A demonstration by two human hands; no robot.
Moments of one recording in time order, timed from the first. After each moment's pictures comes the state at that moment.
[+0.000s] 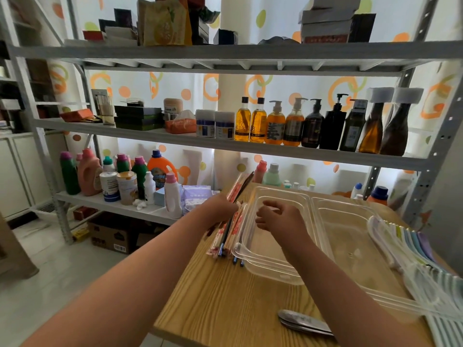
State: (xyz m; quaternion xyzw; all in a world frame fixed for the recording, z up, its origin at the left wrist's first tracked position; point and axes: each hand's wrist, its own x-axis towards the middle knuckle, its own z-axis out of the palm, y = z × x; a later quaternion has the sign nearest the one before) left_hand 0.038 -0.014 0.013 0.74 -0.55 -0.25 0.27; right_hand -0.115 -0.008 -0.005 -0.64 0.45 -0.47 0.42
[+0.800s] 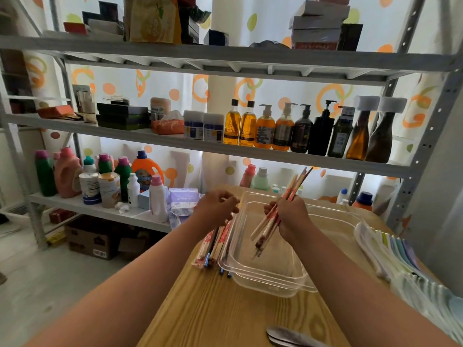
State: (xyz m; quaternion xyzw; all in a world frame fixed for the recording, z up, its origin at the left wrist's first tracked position) left_hand 0.029 -0.027 0.005 0.62 -0.56 -0.26 0.49; right_hand -0.124 -0.068 0.016 -0.45 0.47 -0.54 0.53
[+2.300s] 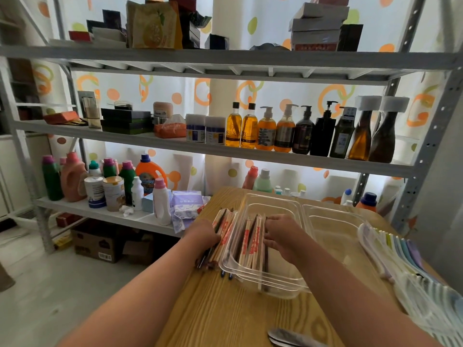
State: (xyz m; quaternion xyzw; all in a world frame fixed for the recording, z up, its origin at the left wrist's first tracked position) left_hand 0.052 -0.043 -0.040 0.82 -0.55 -0.14 0.11; right_hand -0.128 -0.054 -0.008 -0.57 0.52 -0.35 0.53
